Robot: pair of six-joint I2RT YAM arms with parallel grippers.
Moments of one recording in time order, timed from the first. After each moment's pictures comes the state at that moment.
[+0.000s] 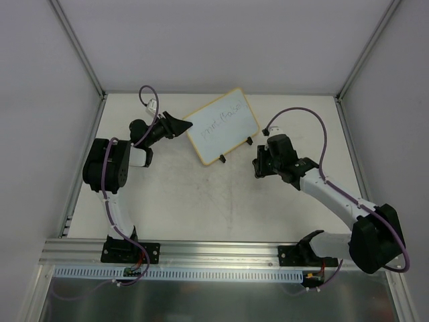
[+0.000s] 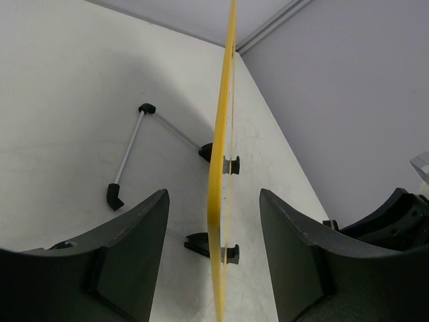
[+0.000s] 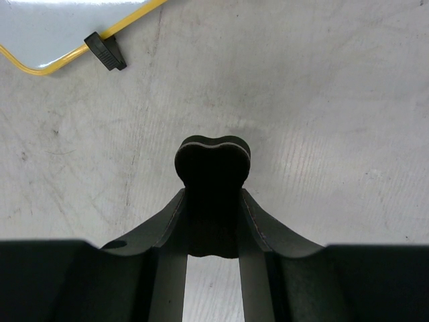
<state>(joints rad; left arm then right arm) -0.09 1.98 0.87 1.16 0.73 -0.88 0.54 1.26 0.83 -0.36 0.09 0.32</state>
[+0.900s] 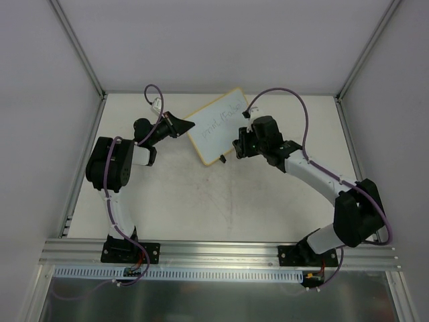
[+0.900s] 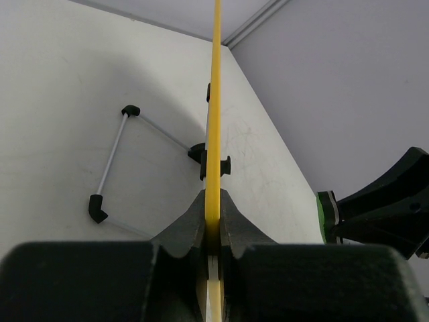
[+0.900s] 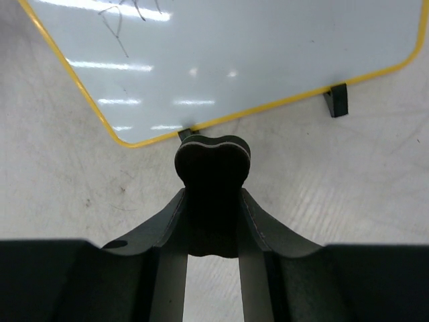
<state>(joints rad) -0.13 2.00 0.91 1.16 0.73 -0.88 0.57 1.48 1.06 -0.23 -0.01 0.23</state>
